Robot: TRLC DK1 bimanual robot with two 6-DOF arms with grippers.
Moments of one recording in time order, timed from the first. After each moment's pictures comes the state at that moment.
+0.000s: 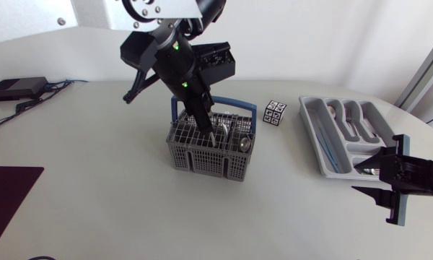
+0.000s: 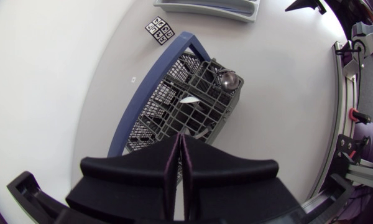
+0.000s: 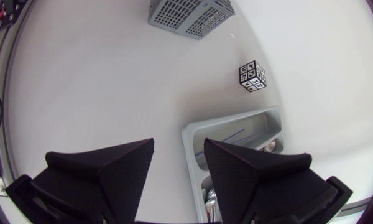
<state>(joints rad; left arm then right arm) -0.70 1.81 1.74 -0.98 -0.11 0.59 -0.42 1.16 0.62 -0.57 -0.51 -1.66</state>
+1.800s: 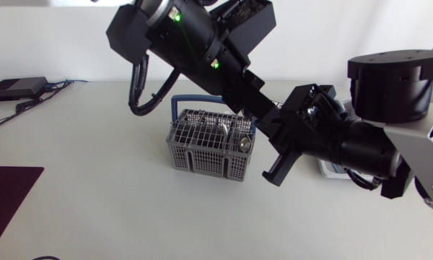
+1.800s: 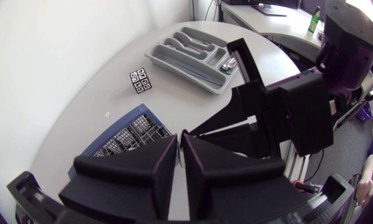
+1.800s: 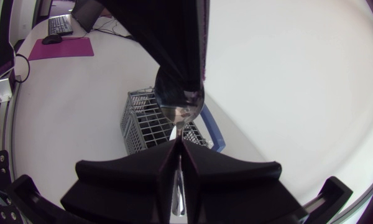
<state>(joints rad) -0.87 1.68 1.72 -0.86 0.01 0.17 0.65 1.07 0.73 -0.08 0.01 -0.50</state>
